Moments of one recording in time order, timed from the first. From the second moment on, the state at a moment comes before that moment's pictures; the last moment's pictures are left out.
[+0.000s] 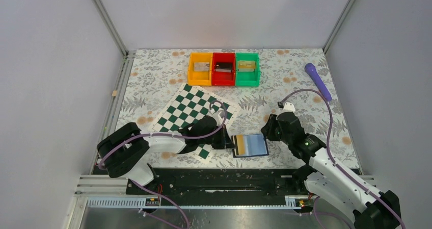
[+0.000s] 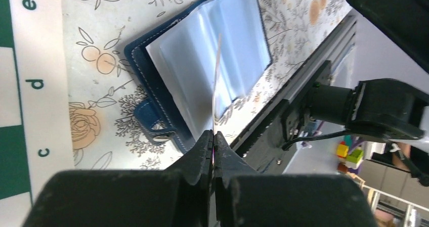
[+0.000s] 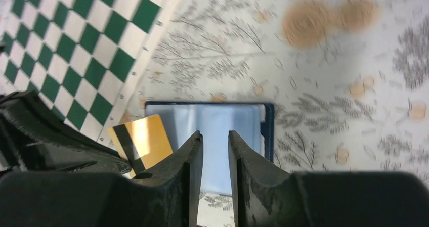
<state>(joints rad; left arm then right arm) -0.95 1.53 0.58 0.33 0.27 -0.93 0.56 0.77 0.47 -0.43 0.13 0.65</state>
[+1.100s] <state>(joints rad) -0.86 1.43 0.46 0.57 0.32 -1.57 0.88 0.46 0.11 0.19 -0.18 -0.50</state>
